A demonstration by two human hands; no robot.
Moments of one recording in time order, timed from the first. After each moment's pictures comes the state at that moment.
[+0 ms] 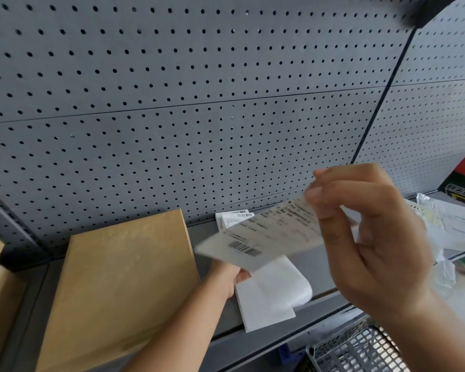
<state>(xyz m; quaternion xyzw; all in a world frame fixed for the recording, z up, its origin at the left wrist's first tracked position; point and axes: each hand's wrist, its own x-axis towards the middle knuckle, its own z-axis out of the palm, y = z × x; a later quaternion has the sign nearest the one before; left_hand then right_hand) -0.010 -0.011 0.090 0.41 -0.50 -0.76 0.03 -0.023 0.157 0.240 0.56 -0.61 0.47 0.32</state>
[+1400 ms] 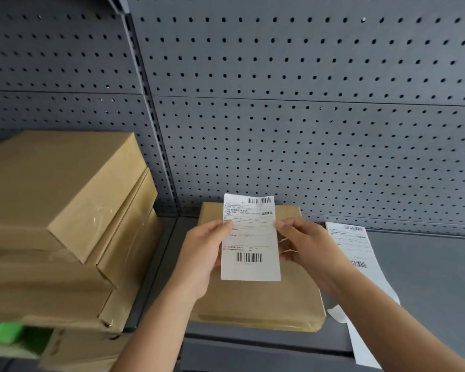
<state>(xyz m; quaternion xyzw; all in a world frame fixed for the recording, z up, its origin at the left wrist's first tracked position) 0.174 -0.168 0.133 0.39 -0.54 -0.69 0.26 0.006 -0.057 0.131 0.24 -0.67 0.57 -0.41</state>
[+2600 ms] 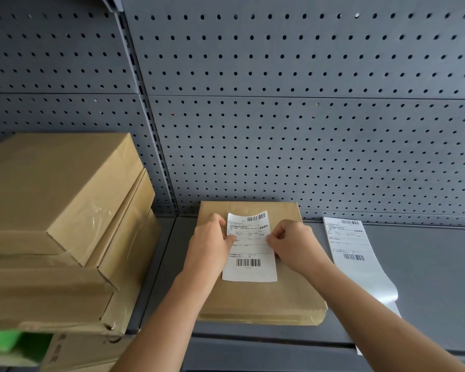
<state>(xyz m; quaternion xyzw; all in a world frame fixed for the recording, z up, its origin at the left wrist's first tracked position) 0.150 -0.197 0.098 0.47 -0.82 -0.28 0.16 0.010 -0.080 0.107 0.33 -0.86 0.33 -0.22</state>
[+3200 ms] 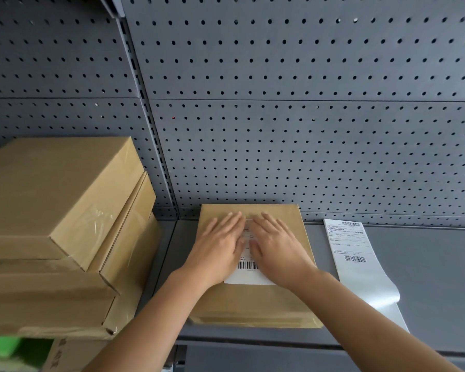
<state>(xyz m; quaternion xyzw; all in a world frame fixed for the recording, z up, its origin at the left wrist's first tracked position) 0.154 -0.207 0.085 0.24 -0.96 -0.13 0.06 0.023 -0.093 0.076 0.59 -0.79 0.17 0.01</state>
